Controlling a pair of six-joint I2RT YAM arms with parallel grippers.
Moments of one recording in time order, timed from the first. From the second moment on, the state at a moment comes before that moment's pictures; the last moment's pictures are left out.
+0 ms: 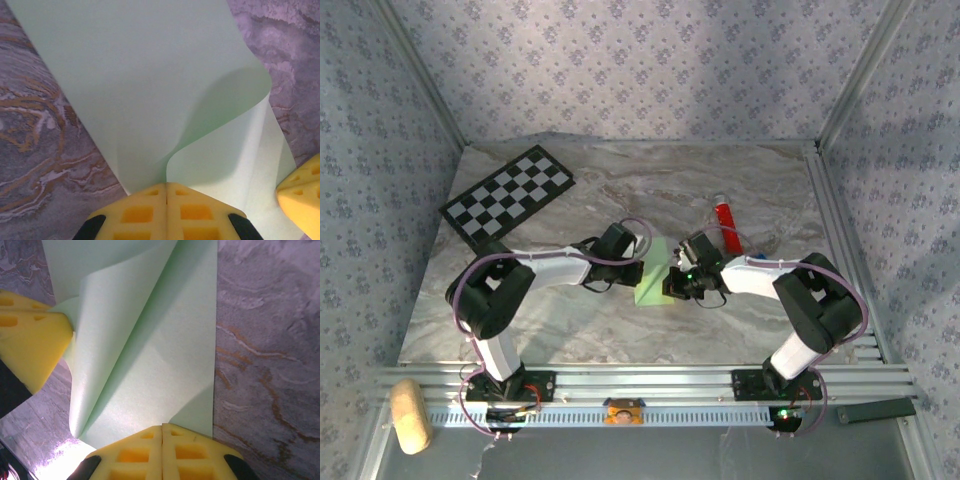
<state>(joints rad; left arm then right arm) -0.76 1.75 0.91 -0.15 0.17 -0.45 0.61 1.60 0.69 -0.15 -0.41 0.72</state>
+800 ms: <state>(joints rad) -0.76 1.77 0.91 -0.13 0.21 -0.45 0.61 1.60 0.69 -0.16 -0.41 0.71</state>
